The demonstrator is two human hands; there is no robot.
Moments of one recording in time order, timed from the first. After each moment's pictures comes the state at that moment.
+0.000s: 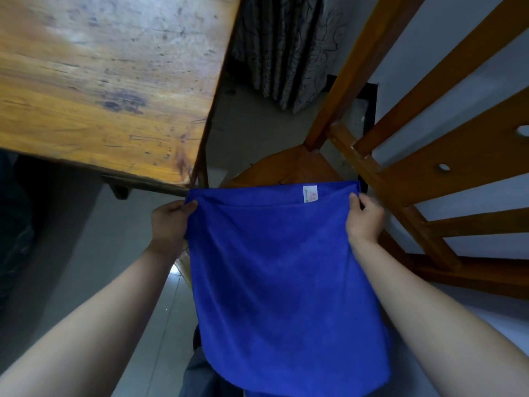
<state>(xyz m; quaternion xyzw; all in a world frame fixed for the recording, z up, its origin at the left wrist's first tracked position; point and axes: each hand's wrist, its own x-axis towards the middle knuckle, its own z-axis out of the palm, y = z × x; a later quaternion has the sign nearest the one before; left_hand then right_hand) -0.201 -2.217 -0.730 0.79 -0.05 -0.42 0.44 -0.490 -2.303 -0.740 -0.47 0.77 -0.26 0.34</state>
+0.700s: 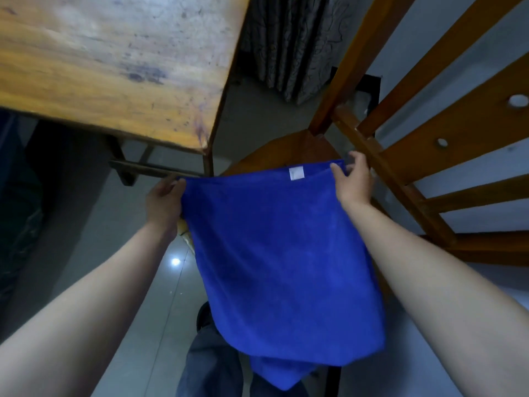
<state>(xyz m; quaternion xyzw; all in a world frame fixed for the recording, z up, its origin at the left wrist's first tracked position) -0.189 -2.200 -0.714 0.78 -0.08 -0.38 0.48 -0.460 -2.316 -0.712 -0.54 0.74 -0.21 0.36</state>
